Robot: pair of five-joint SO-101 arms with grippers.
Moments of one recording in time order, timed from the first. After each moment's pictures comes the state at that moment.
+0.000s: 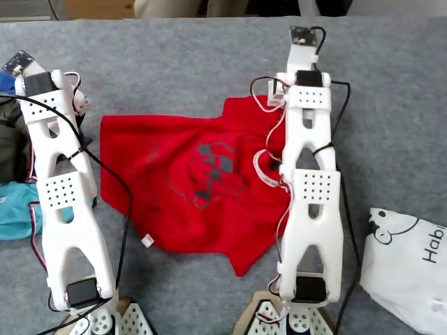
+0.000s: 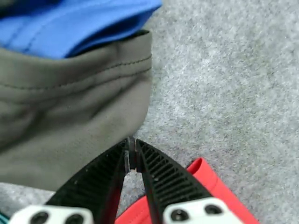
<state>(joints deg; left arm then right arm) -20.1 73.0 -93.4 99.9 24.0 0.2 69.0 -68.2 72.7 -9.5</state>
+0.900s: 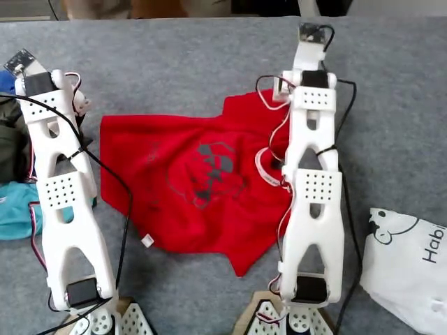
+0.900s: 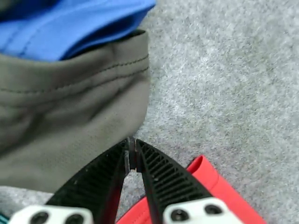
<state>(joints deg) -20.1 73.0 -93.4 99.9 22.1 1.2 71.3 -75.7 72.1 -9.7</state>
